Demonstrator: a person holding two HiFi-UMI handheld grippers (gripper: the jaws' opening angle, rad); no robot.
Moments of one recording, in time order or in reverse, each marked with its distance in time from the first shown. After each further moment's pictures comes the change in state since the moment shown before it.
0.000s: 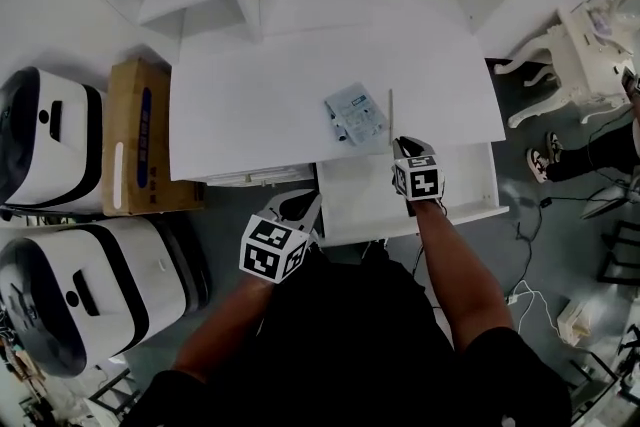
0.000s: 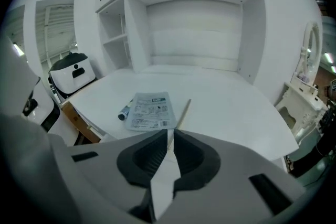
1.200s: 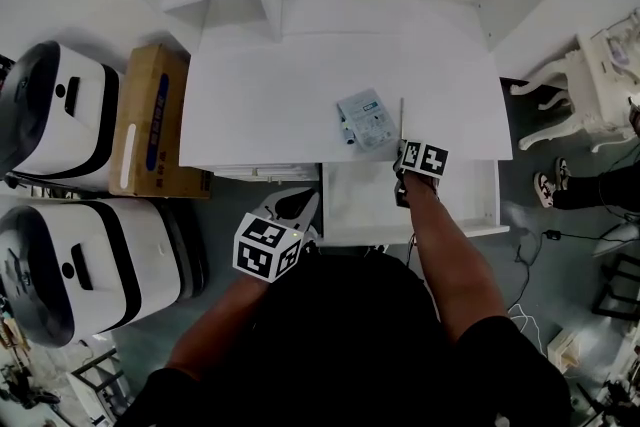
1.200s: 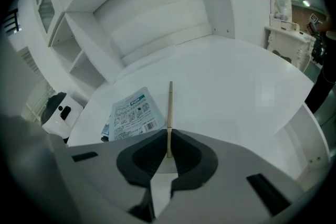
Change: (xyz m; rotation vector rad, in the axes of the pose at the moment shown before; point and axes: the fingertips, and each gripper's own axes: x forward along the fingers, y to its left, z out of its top) left arm -0.017 0.002 0.011 -0.048 -0.038 0.081; right arm 0.051 -0.025 -0.015 0.456 0.115 0.026
